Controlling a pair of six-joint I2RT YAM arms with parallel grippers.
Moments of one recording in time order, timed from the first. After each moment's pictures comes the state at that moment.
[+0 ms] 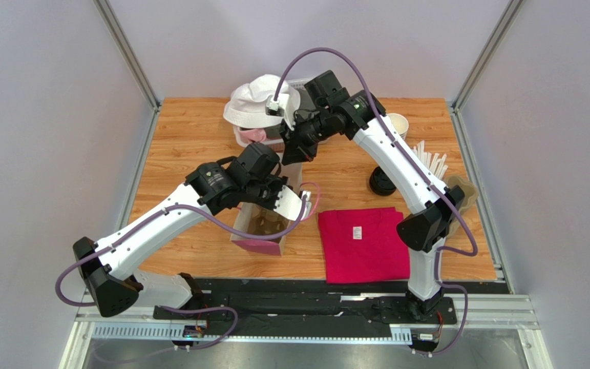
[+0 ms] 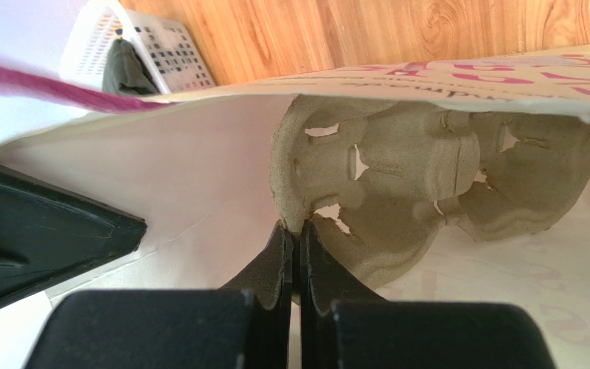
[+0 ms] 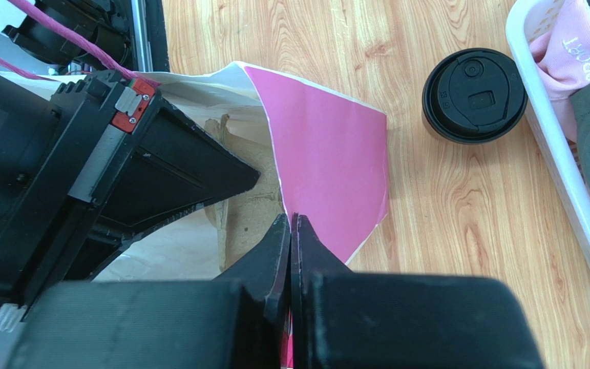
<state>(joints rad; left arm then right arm) -0.87 1.30 1.36 -0.94 0.01 1.18 0.67 1.95 2.26 -1.19 -0.67 -0.44</state>
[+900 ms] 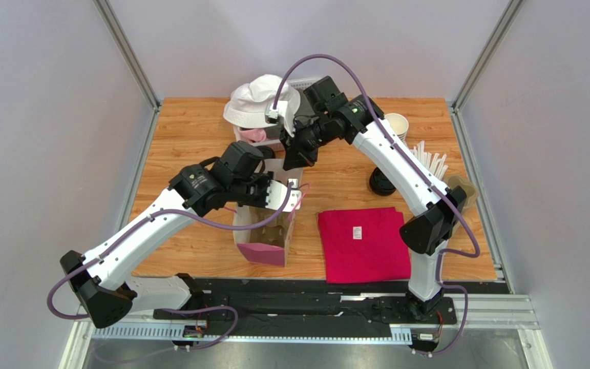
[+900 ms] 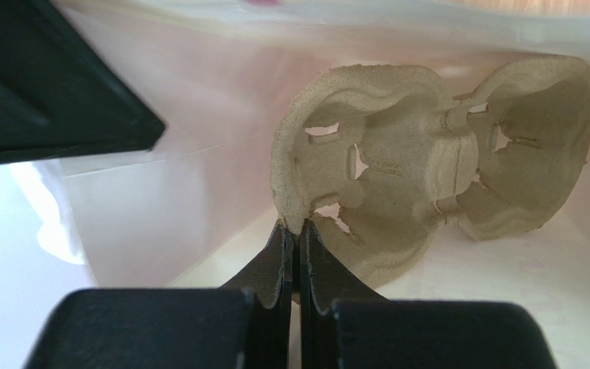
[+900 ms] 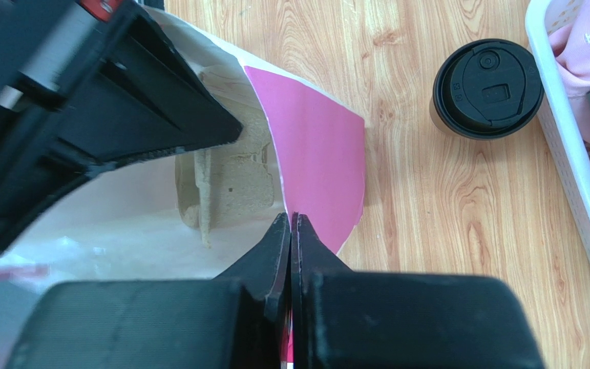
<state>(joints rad) -0.79 1.21 1.33 -0.95 0.09 1.01 0.68 1.91 2.17 -1.17 -0.66 -0.49</state>
